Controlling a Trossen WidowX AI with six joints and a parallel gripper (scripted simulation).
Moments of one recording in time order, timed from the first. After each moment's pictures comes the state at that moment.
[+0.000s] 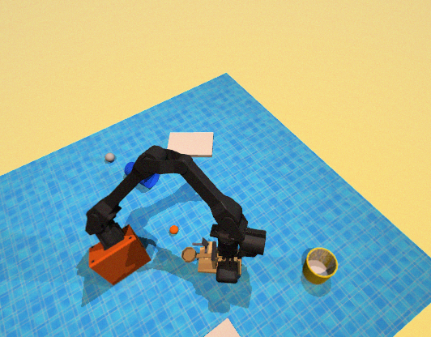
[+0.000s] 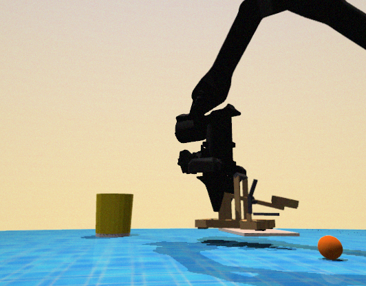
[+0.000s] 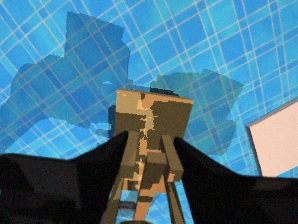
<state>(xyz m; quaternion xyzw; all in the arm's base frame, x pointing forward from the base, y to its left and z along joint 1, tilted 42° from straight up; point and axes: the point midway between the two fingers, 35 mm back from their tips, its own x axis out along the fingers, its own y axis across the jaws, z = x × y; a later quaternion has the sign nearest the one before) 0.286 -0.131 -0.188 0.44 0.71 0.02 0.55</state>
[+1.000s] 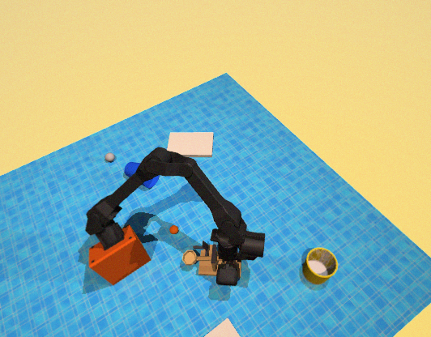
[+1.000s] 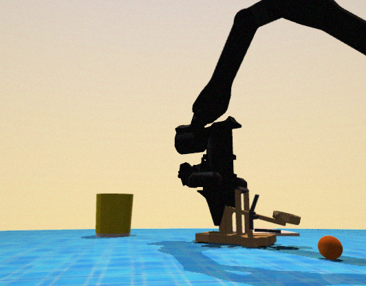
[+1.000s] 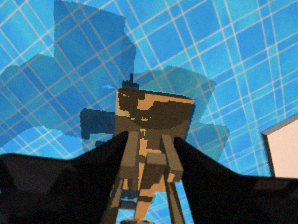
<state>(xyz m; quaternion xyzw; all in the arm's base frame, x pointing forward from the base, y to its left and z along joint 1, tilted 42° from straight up) 0.285 -0.112 -0.209 0.44 0.71 0.02 0.55</state>
